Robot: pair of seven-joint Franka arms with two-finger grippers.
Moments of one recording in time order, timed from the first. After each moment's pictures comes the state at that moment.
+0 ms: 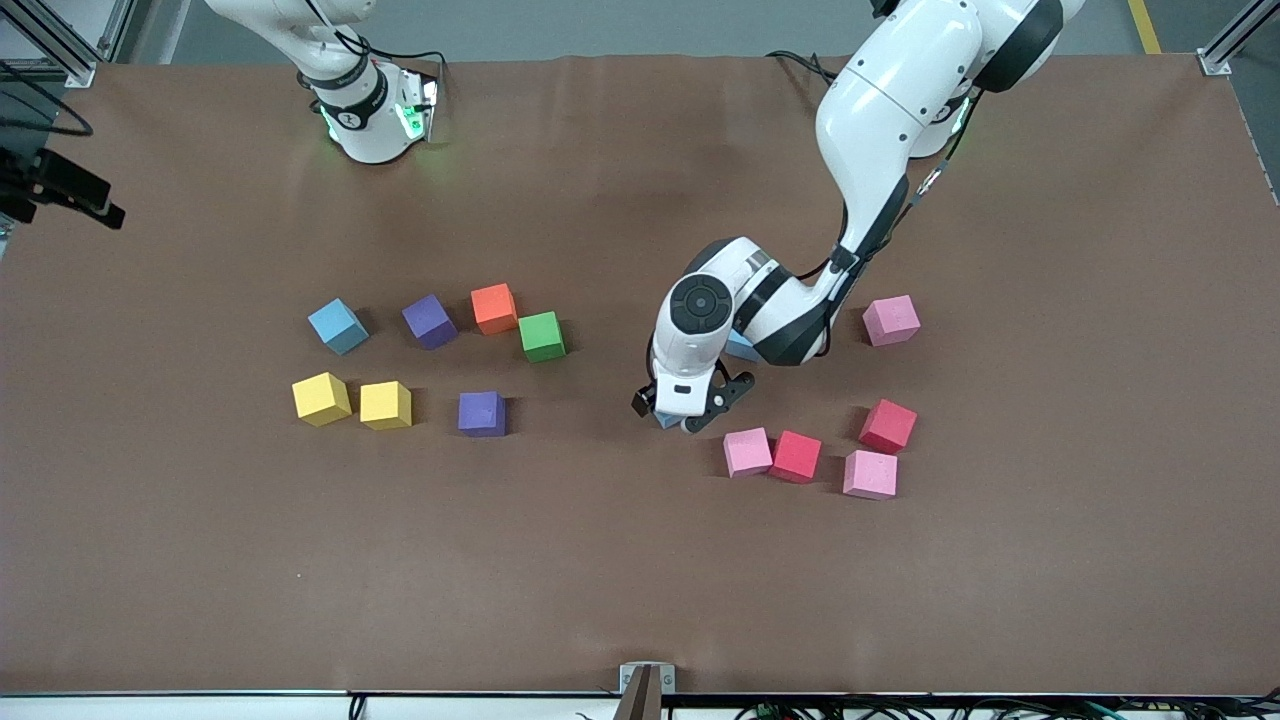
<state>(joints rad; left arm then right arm) -0.54 0.82 -0.23 -1.46 0.14 2.30 -1.46 -0.05 -0.03 -0.02 -1.53 0.00 1.44 0.02</state>
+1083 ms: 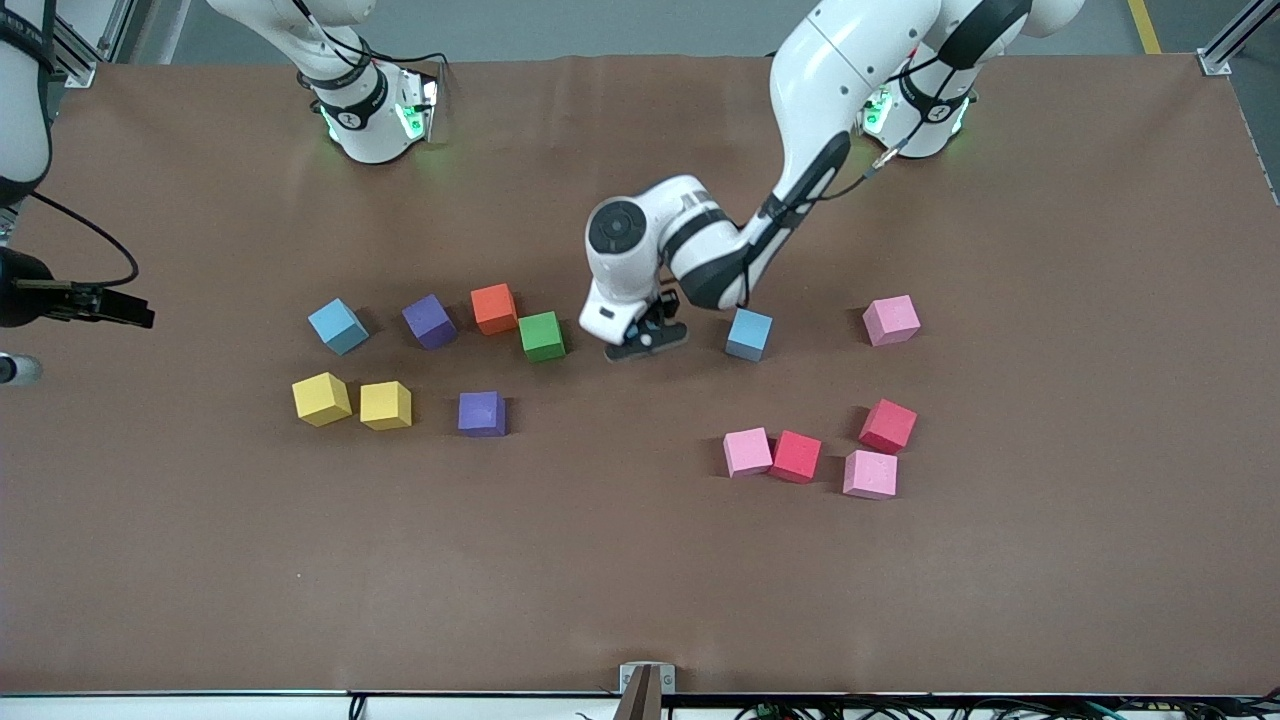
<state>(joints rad) -0.66 0.75 -0.33 -1.55 0.23 2.20 -1.28 -0.10 0.19 -0.03 -1.53 -0.06 1.50 0.02</state>
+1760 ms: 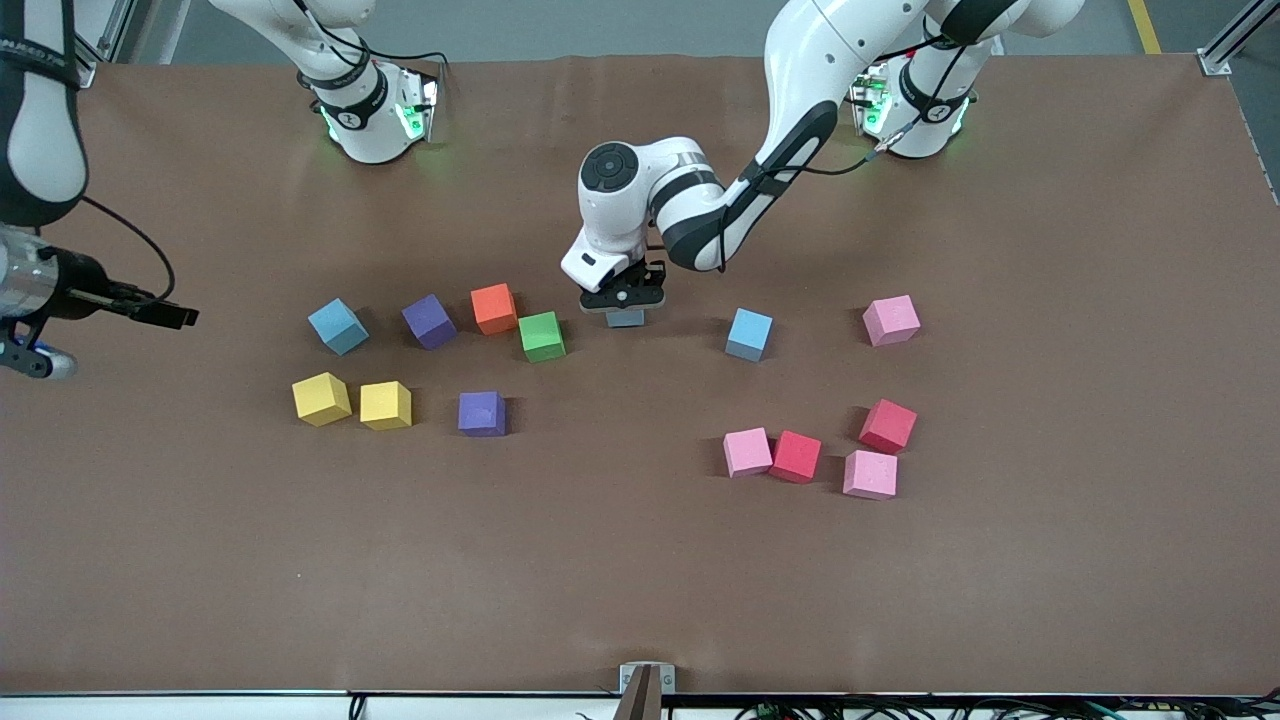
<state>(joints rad) -0.65 0.70 -0.39 -1.69 0.35 2.35 -1.25 -0.15 0.04 -0.02 -1.91 0.02 1.72 0.30</state>
